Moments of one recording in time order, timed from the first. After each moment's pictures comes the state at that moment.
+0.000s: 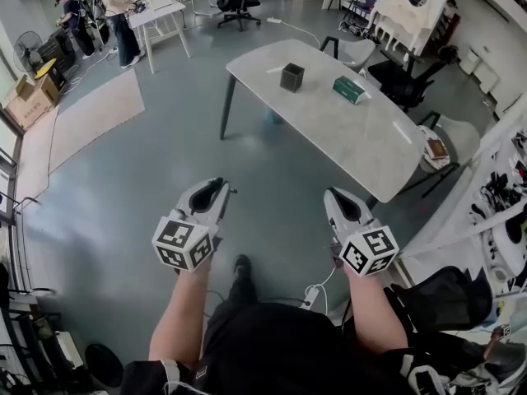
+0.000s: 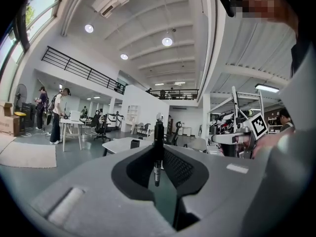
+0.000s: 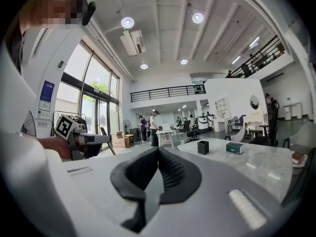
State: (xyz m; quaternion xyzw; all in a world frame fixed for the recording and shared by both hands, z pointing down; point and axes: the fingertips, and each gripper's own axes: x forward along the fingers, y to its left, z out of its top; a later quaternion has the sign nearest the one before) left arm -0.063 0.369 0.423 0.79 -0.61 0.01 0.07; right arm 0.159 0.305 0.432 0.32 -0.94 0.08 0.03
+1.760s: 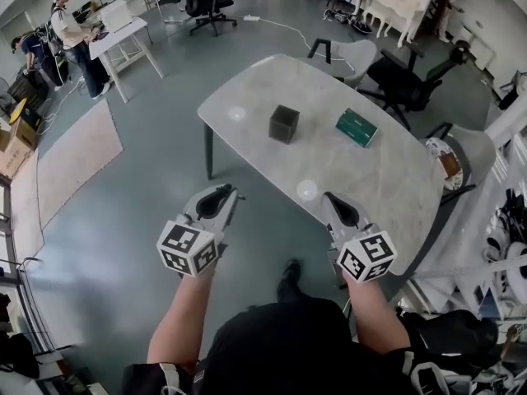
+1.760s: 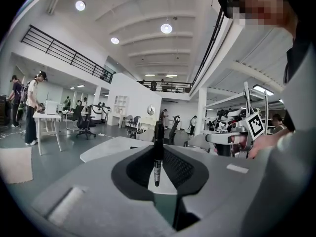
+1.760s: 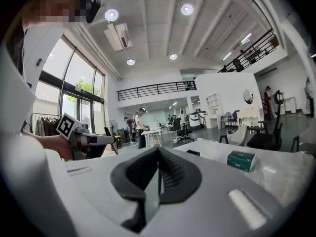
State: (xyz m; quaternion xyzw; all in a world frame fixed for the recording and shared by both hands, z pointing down) left arm -0.152 -0.063 0.447 0.84 -0.54 0.04 0.10; right arm 0.047 -0.092 0.456 0.36 -0.93 0.10 0.04
